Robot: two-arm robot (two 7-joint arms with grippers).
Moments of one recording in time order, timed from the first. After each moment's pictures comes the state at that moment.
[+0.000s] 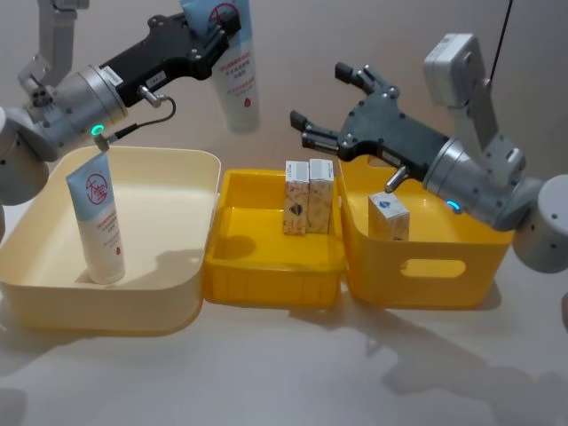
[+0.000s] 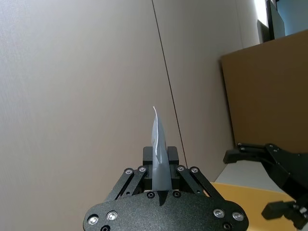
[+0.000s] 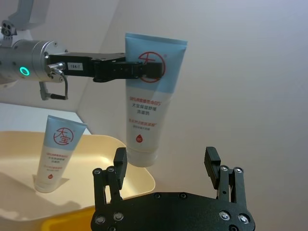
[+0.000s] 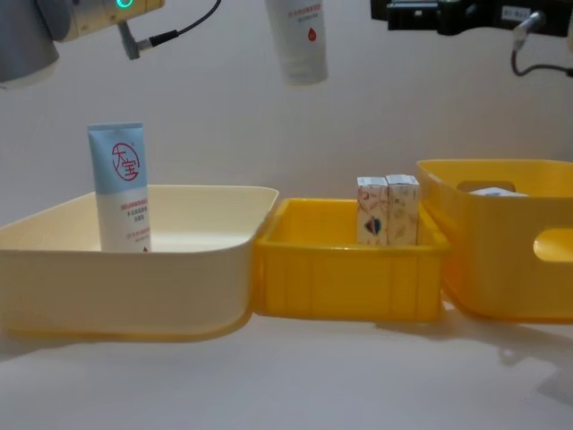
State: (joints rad) left arm -1.04 0.13 0.35 -0.75 -0.52 -0.24 -0.87; right arm 0.66 0.30 -0.29 -1.31 0.17 -0.09 0.64
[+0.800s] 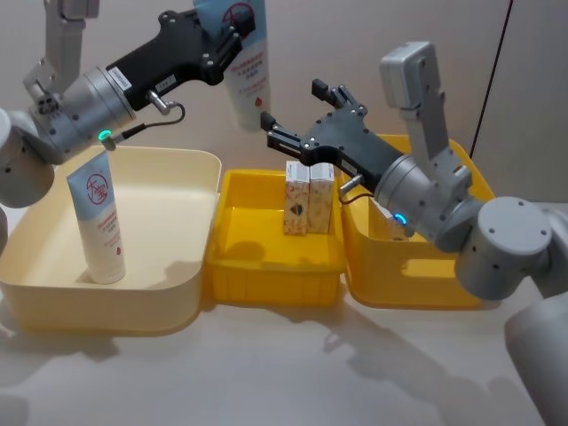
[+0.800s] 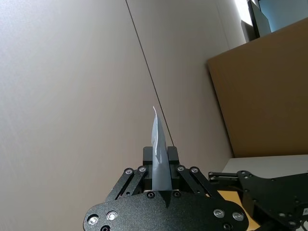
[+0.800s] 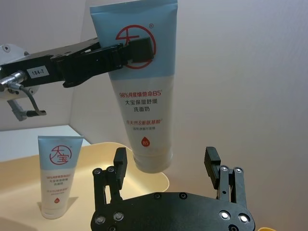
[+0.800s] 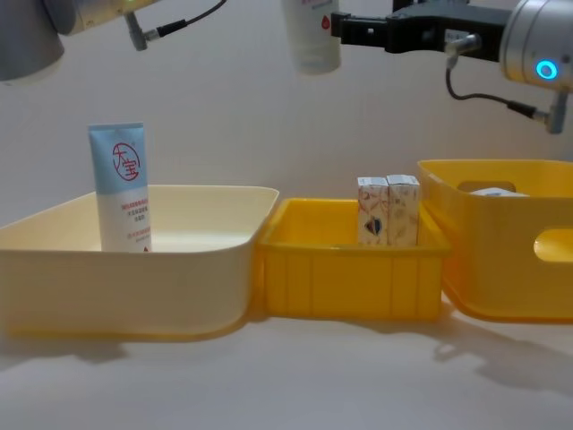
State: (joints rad) left arm -1.00 0.14 0.38 -0.84 -0.51 -0.31 -0.87; right arm 0.61 0.19 -0.31 -1.34 0.19 0.04 0.45
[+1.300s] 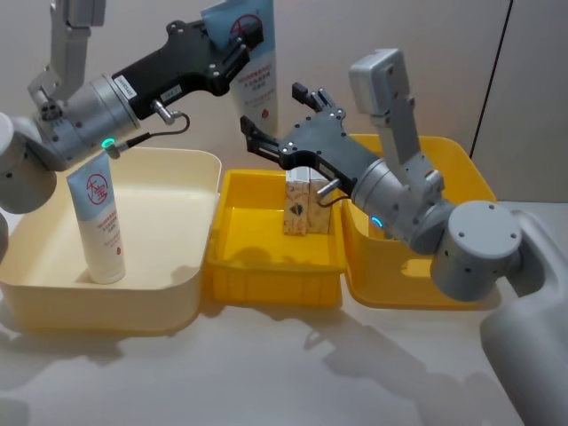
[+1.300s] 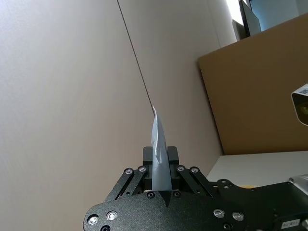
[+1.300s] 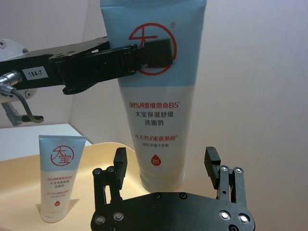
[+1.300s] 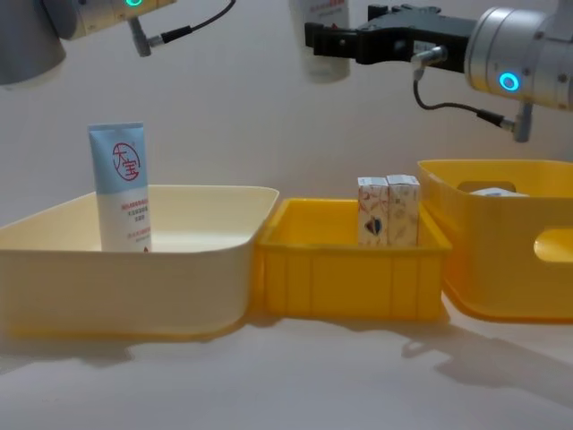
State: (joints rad) left arm -0.98 0.16 0.40 -0.88 -0.53 -0.28 -0.89; right arm 0.63 0.16 -0.35 -1.29 0.16 0.01 0.41
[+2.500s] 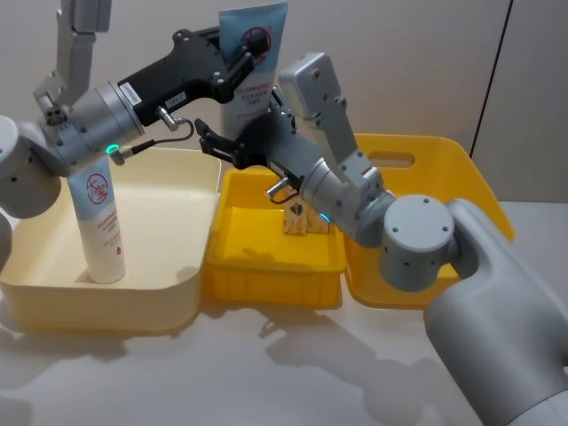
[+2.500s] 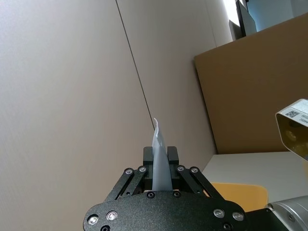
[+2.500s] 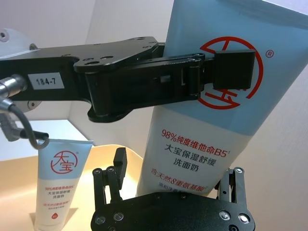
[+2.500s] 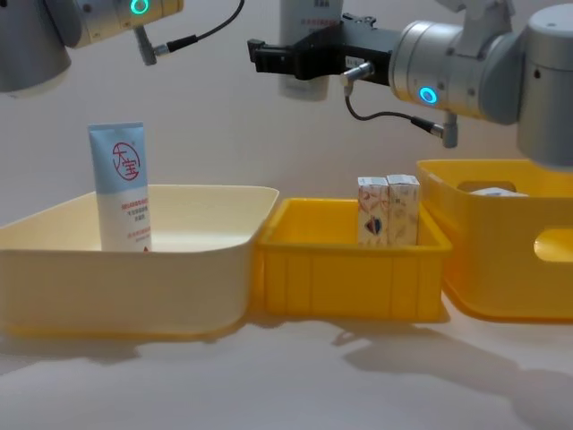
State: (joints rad) left arm -0.98 0.16 0.43 -0.87 -0.56 -0.27 -0.89; right arm 0.72 0.08 -0.44 -1.14 0.08 -0.06 0.34
